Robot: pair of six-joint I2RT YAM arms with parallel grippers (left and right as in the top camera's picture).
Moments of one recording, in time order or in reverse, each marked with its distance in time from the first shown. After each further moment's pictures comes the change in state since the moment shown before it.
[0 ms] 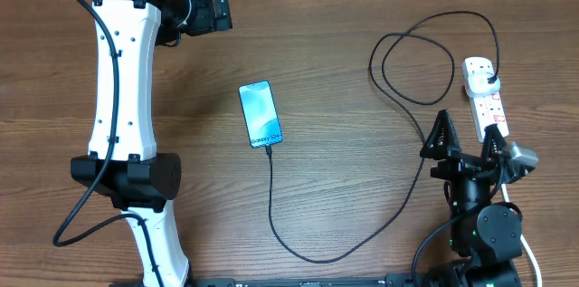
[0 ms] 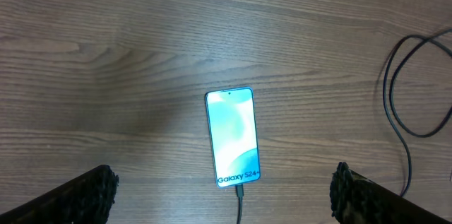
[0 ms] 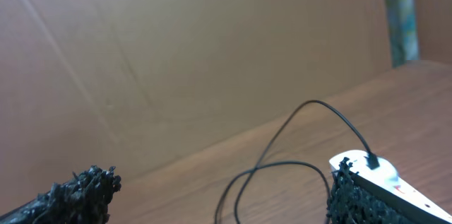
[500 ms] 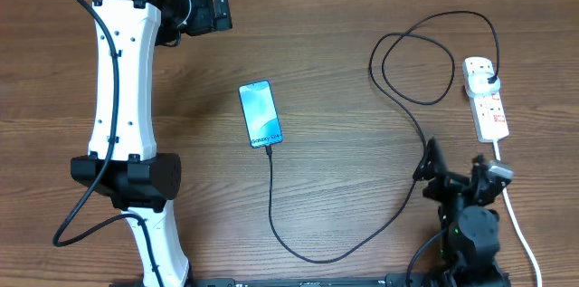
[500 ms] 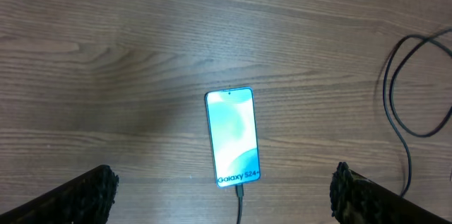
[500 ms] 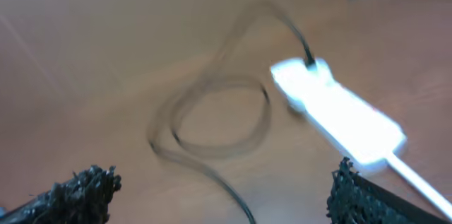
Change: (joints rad) left arm 0.000 0.000 0.000 0.000 0.000 0.000; right arm -0.047 -0.190 -0.169 -0.320 0.000 -0.001
